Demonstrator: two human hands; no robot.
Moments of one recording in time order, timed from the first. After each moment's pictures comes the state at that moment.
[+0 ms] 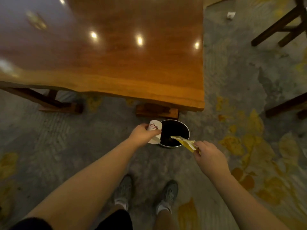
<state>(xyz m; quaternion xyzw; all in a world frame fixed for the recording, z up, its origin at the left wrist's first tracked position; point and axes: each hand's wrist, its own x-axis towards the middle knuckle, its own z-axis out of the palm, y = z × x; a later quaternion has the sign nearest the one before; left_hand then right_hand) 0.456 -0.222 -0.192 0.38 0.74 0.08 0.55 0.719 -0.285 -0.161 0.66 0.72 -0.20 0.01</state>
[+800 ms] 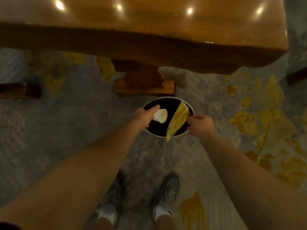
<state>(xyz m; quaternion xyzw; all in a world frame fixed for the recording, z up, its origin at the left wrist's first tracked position) 0.495 -0.161 -0.453 0.28 0.74 0.04 0.61 0.717 -0.193 -0.445 0.81 0.24 -0.50 -0.17</state>
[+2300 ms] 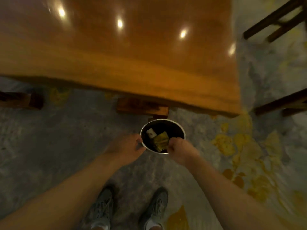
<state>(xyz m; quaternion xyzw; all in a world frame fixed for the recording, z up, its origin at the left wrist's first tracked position) 0.411 -0.209 -0.312 0.67 0.62 -0.04 0.40 0.654 -0.200 -0.343 0.63 0.66 -0.36 0.19</state>
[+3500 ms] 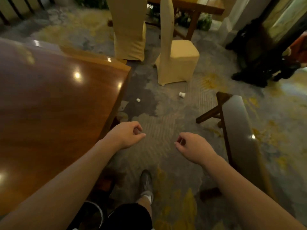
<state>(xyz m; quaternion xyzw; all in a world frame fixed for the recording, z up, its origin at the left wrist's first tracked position) 0.790 0.178 0.049 0.62 0.67 0.11 0.39 1.064 0.192 0.064 0.56 0.80 -0.20 0.03</state>
